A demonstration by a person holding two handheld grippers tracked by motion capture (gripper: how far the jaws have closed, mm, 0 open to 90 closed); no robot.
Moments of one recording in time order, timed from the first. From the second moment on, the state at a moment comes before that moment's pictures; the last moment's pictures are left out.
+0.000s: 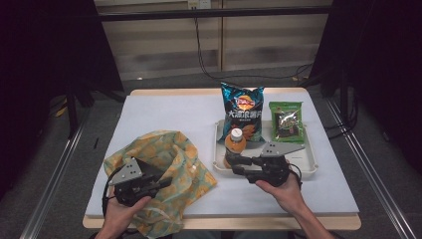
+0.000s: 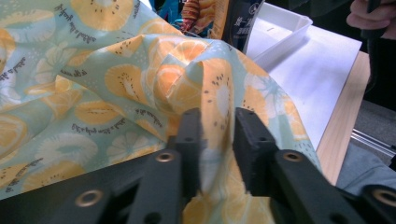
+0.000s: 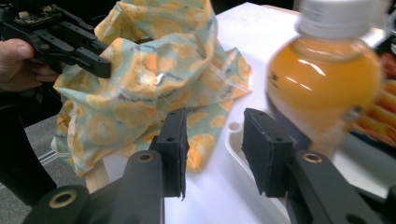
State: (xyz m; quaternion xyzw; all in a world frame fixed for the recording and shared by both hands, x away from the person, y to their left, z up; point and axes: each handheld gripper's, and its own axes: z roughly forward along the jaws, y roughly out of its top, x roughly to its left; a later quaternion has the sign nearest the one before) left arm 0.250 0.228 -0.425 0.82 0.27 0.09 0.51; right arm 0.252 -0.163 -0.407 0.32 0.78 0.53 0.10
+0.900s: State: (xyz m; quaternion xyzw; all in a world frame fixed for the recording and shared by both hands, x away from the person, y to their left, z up) left arm 0.243 0.222 -0.433 0.83 0.25 0.06 0.49; right arm 0.266 -0.083 -0.404 0.26 0.80 0.53 0.06
